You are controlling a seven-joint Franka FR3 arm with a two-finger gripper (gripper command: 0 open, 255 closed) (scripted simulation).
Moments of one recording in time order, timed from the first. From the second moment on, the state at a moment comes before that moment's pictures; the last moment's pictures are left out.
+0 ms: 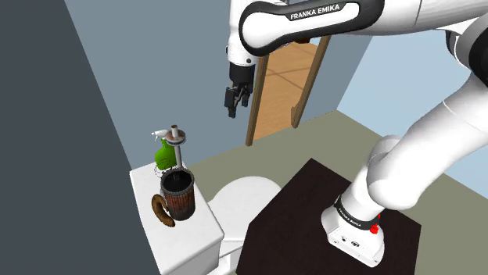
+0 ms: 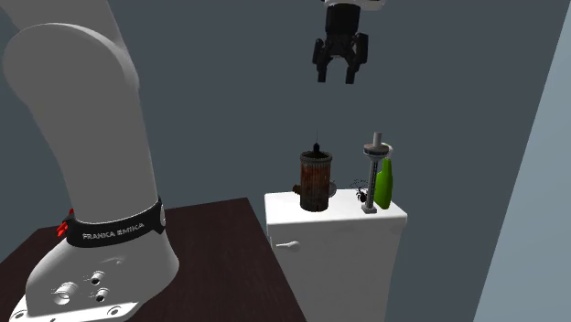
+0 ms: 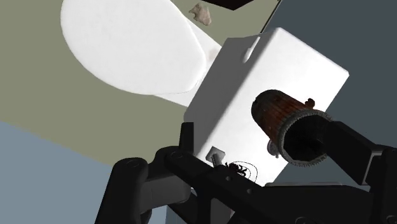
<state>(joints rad) 0.15 -0.21 0.10 -2.14 0.07 1.88 -0.06</state>
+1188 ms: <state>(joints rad) 0.32 0.39 0.23 -1.71 -0.10 1.96 -0.19</state>
